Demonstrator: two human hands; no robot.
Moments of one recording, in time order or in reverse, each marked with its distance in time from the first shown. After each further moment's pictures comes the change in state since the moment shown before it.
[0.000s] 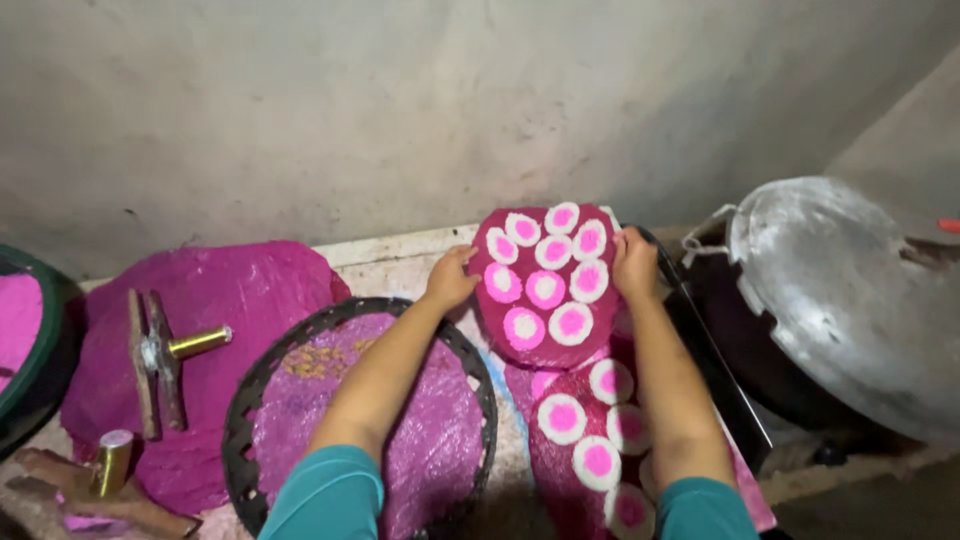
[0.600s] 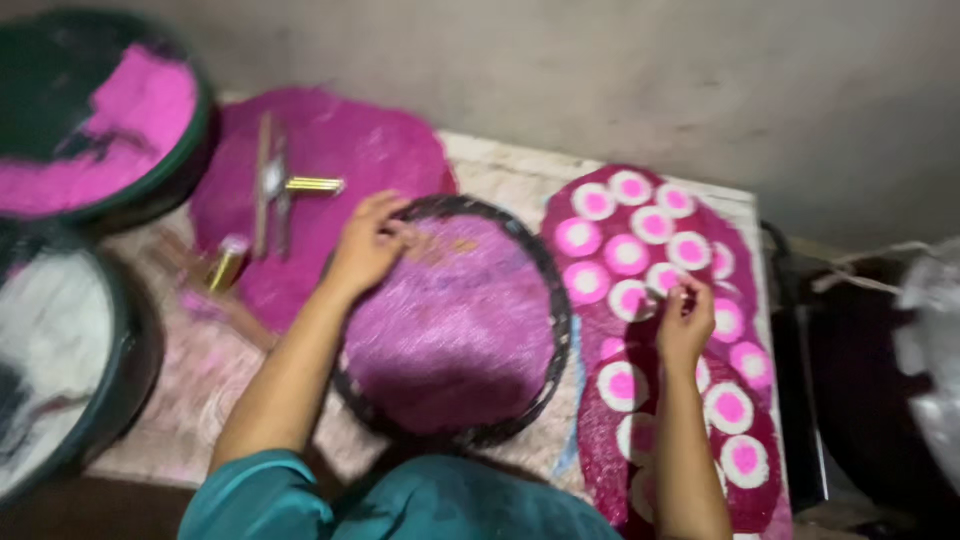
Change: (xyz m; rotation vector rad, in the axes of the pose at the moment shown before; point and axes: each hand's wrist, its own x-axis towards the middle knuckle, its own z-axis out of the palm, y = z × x) left_hand -0.221 -0.043 -0.217 -0.032 0.304 -0.274; right_hand -0.132 -0.058 0.021 0.327 -0.145 0.196
